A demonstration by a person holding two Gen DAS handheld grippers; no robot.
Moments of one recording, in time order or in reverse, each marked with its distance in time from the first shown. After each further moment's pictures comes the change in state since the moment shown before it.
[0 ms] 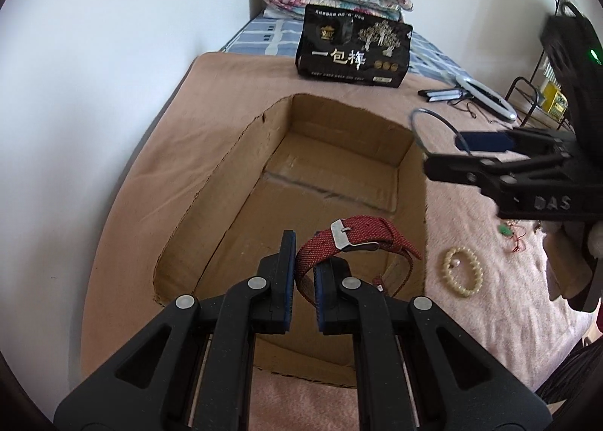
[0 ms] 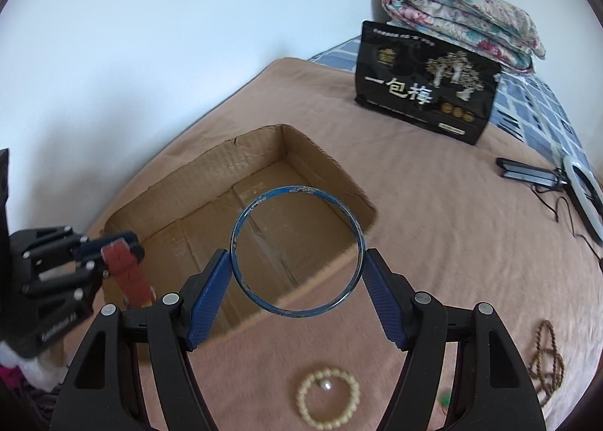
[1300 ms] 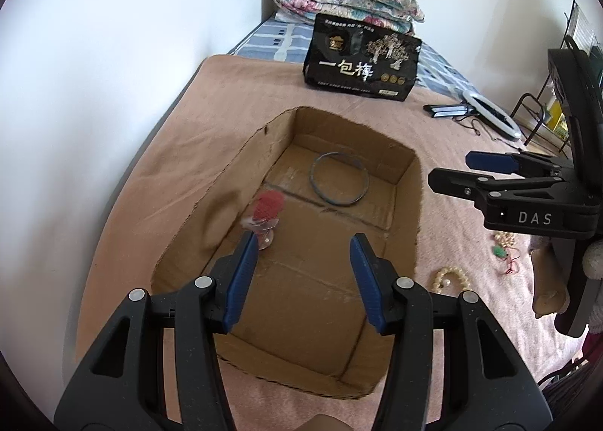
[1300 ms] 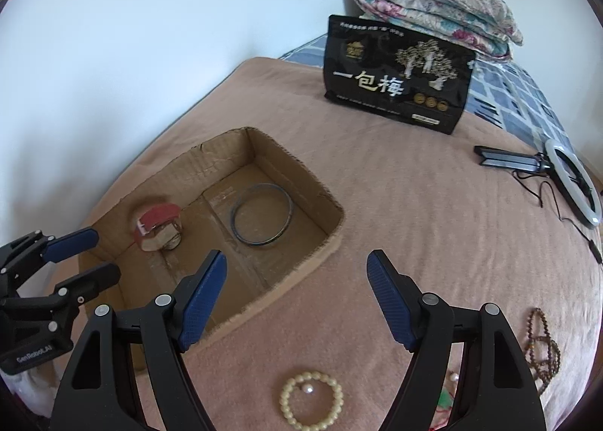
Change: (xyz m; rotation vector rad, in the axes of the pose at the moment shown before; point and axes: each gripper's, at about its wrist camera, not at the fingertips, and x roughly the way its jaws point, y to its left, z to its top) left arm -0.005 -0.004 0.016 -0.062 -0.022 -0.001; right arm -0.004 -0.020 -0.001 0.071 -0.001 -0.077
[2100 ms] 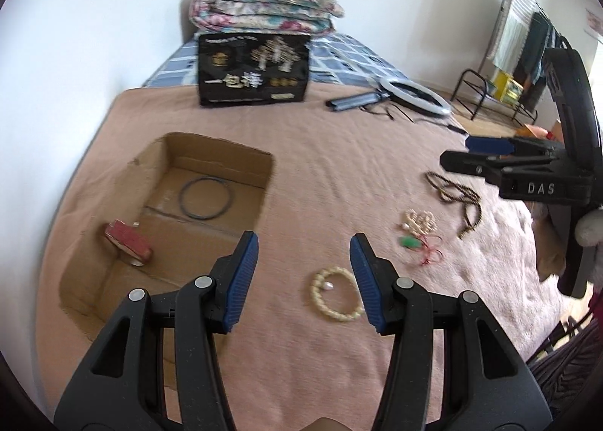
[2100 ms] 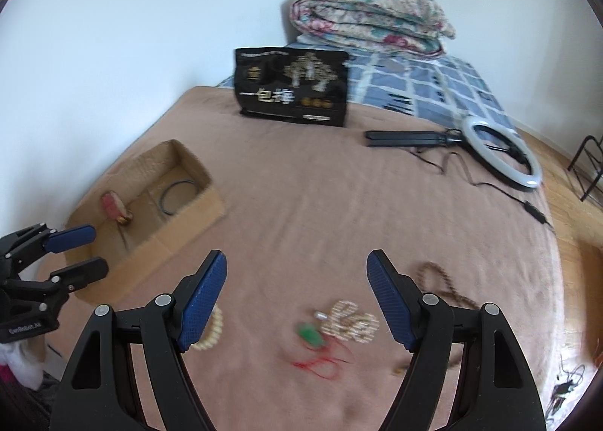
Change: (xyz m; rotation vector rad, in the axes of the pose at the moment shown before) left arm -0.016 -0.121 -0.008 0.172 -0.017 -0.169; right arm -0.092 -0.116 -0.059 0.076 -0.085 -0.104
